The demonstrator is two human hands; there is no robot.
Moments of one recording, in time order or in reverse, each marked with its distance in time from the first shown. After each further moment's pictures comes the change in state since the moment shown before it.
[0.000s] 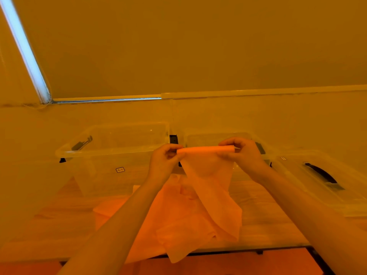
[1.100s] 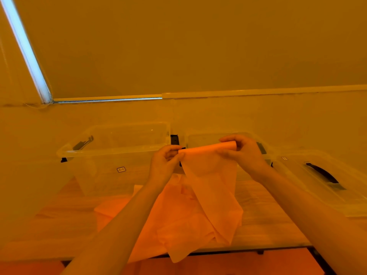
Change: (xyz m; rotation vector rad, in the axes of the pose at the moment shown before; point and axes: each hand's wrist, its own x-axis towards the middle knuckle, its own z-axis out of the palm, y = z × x) left_hand -0.005 -0.003 0.000 -0.058 0.015 -0.065; right_hand 0.001 -0.005 0.003 0.079 0.017 -0.003
